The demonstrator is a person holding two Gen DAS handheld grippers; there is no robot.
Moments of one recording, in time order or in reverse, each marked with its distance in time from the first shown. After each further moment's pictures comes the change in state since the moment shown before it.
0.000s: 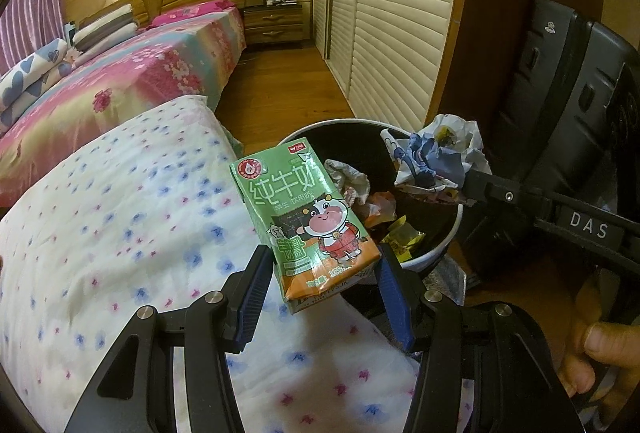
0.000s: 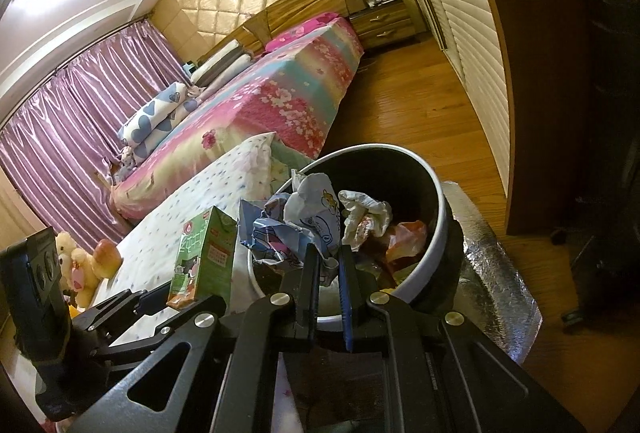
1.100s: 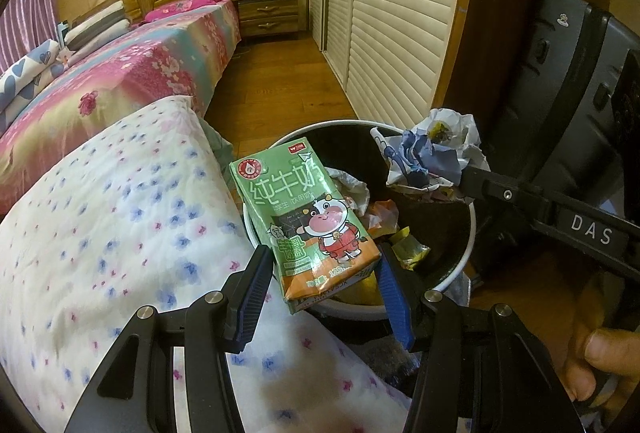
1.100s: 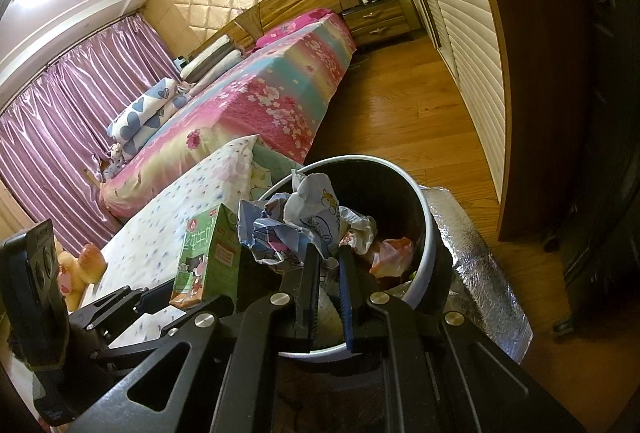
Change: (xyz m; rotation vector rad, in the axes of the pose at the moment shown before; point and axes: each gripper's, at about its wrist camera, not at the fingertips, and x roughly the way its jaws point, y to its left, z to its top) left arm 0.030 -0.007 0.020 0.012 0.037 0.000; right arm 0.014 -0.006 0.013 -0.008 0.018 -0.036
